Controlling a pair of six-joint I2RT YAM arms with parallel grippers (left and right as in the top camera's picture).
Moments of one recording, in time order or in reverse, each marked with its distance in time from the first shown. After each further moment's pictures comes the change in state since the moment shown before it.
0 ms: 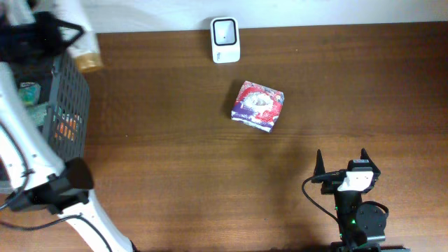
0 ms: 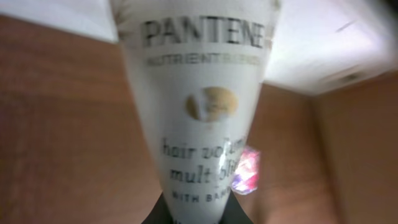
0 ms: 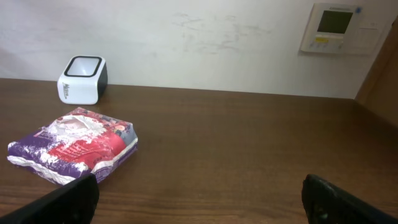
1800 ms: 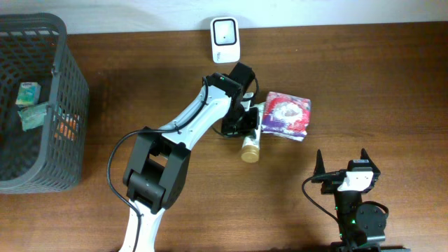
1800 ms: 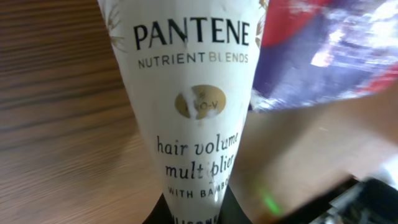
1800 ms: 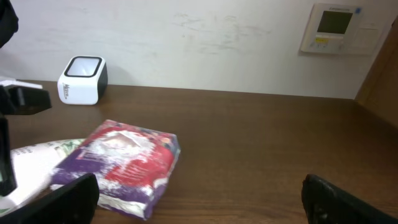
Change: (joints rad) left arm -0.928 0.060 -1.023 0.577 -0.282 -0.451; right arm 0.000 -0.001 0.000 0.000 0.000 0.000
